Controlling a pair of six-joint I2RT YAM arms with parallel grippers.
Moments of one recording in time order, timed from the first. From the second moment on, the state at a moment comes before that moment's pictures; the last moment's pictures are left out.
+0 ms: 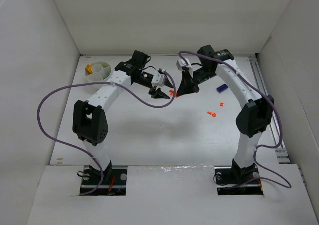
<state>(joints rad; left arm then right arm) -0.43 1.80 1.62 -0.84 1.21 1.27 0.37 1.93 1.93 -1.35 -1.13 -1.24</state>
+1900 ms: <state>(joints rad) 0.00 1.76 1.82 -1.17 0.93 1.19 0.17 1.75 1.62 -0.68 -0.97 -0.56</state>
